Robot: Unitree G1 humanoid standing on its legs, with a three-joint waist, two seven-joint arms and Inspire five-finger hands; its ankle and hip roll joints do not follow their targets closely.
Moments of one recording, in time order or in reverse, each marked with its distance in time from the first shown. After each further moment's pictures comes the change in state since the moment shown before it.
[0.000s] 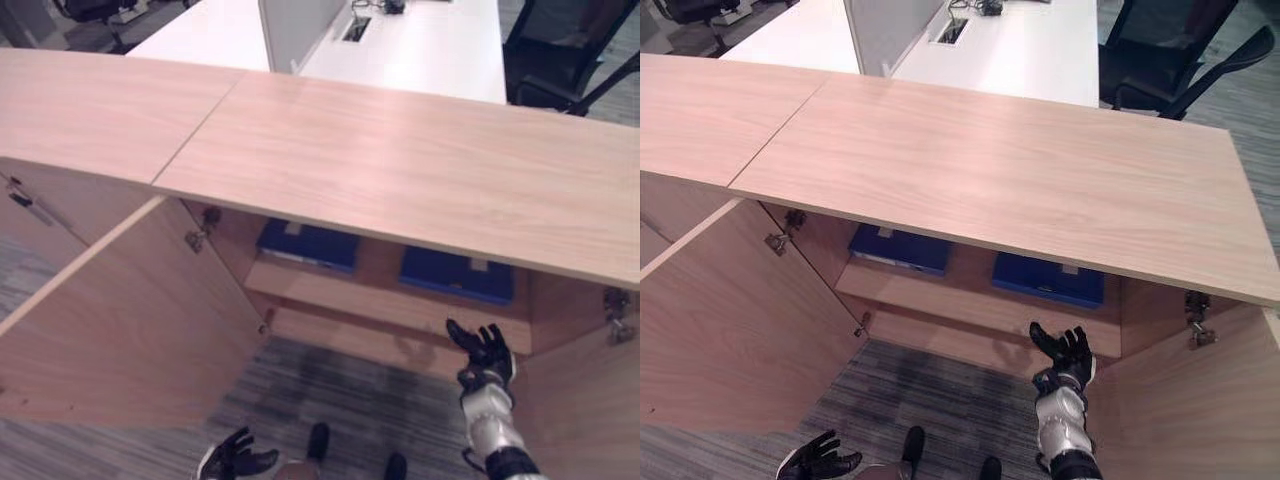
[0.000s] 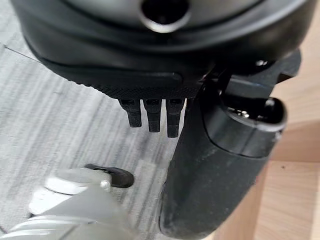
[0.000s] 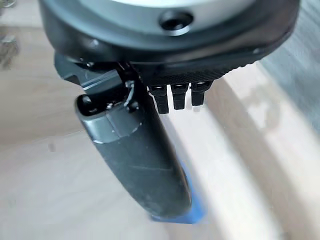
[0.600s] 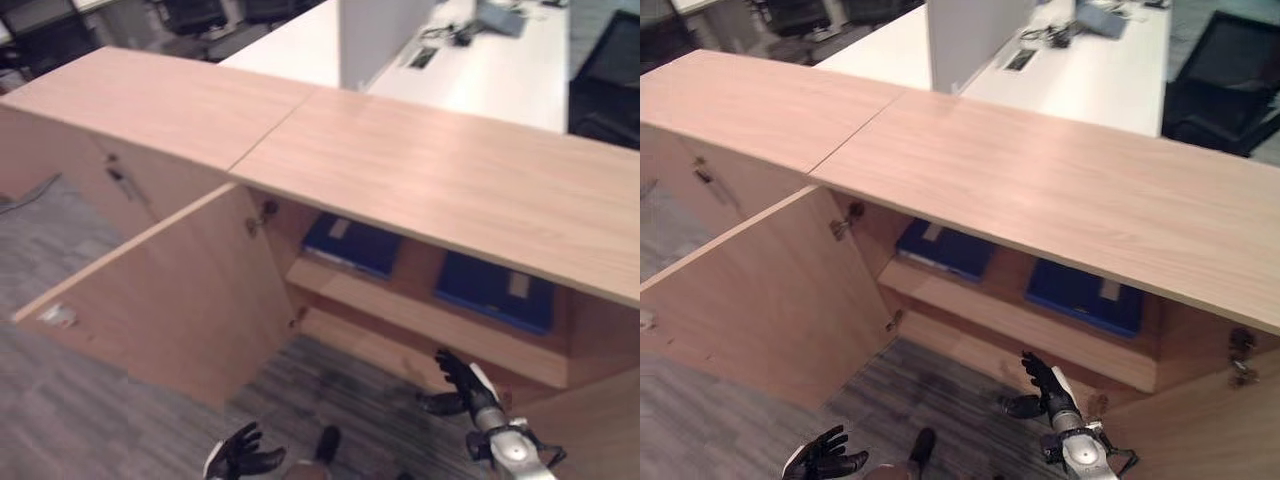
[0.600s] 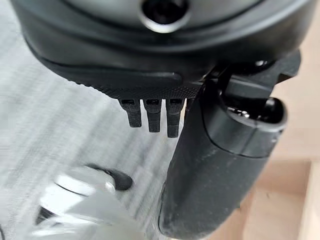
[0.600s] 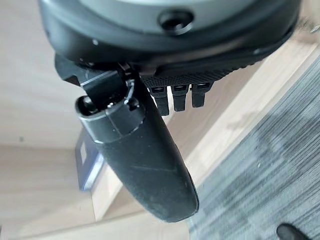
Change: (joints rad) left arm 0.010 -0.062 0.027 0.023 0.031 -0.056 -0.047; right arm 0.051 -0.196 0.213 -0.047 -0.457 0.042 0.203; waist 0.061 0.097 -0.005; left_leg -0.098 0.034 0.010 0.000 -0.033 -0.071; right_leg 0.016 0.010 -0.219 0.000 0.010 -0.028
